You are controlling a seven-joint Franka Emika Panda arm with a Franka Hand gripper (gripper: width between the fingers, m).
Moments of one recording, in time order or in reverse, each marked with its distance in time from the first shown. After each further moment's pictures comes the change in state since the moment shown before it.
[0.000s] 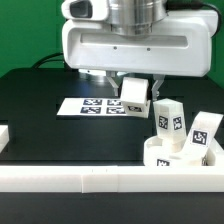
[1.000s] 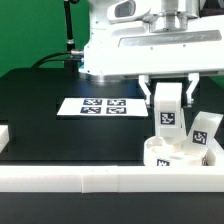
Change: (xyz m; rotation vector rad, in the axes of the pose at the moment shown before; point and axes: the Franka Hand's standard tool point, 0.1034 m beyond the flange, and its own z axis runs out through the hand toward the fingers) arm 0.000 -0.045 0.011 0.071 0.550 -0.069
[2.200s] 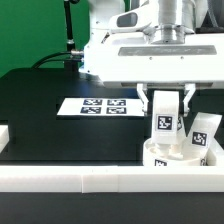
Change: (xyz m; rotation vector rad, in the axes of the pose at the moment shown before) arm -0.013 0.005 0.006 -0.007 0.138 -0.109
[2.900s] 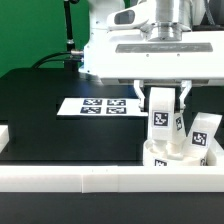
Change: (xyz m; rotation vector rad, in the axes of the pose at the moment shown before) arm 0.000 0.003 -0.005 -0.007 0.000 0.014
